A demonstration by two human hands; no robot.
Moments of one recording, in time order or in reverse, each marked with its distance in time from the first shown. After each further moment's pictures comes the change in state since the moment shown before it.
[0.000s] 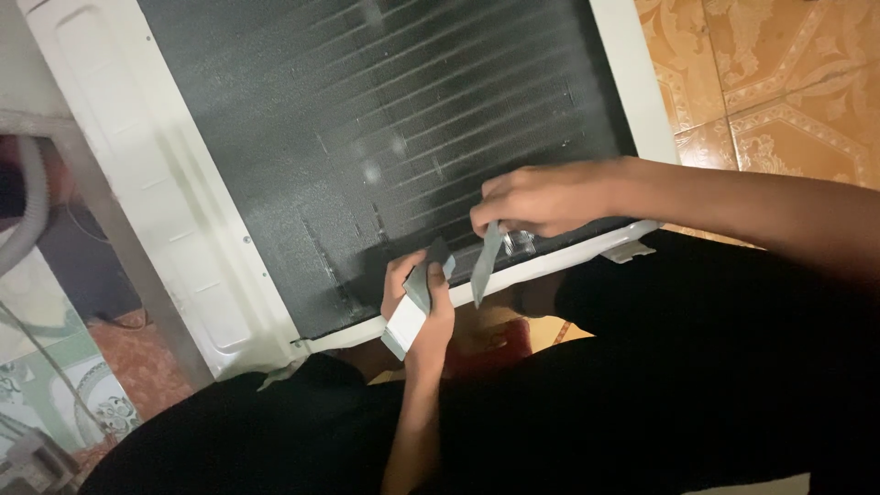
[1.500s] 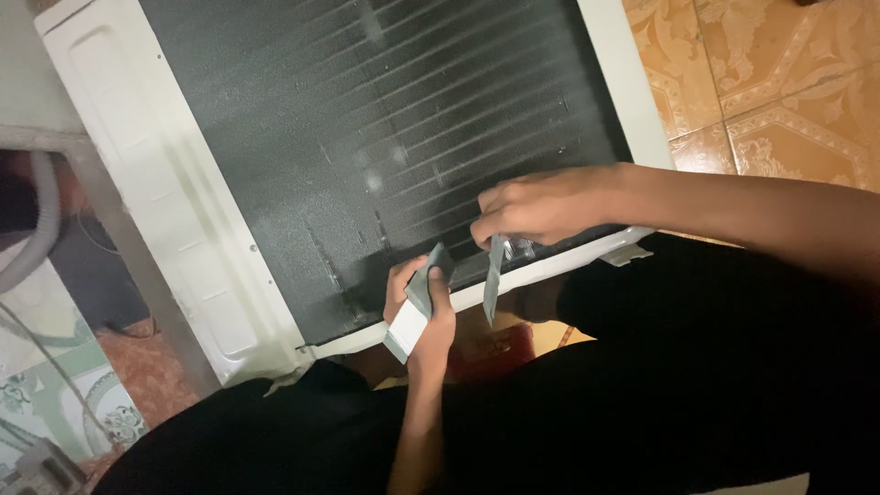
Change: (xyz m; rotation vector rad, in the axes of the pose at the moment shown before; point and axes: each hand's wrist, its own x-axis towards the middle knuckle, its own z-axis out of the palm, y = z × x) left_hand 0.006 0.008 -0.006 -0.034 -0.039 -0.047; right_hand -0.001 -0.004 -0.006 -0.069 -0.014 -0.108
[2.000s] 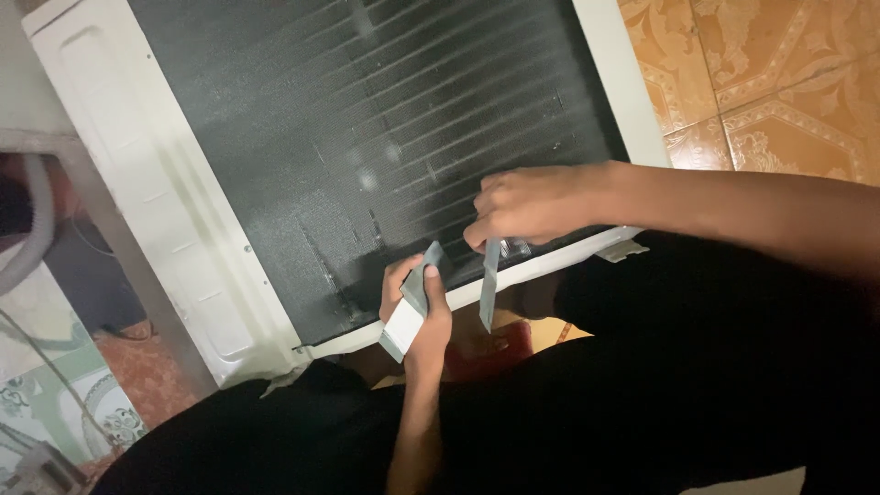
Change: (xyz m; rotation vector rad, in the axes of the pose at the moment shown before) left_hand -0.006 -0.007 0.003 0.039 0.013 0.064; right_hand 0.009 0.007 0.010 -0.269 0.023 -0.080
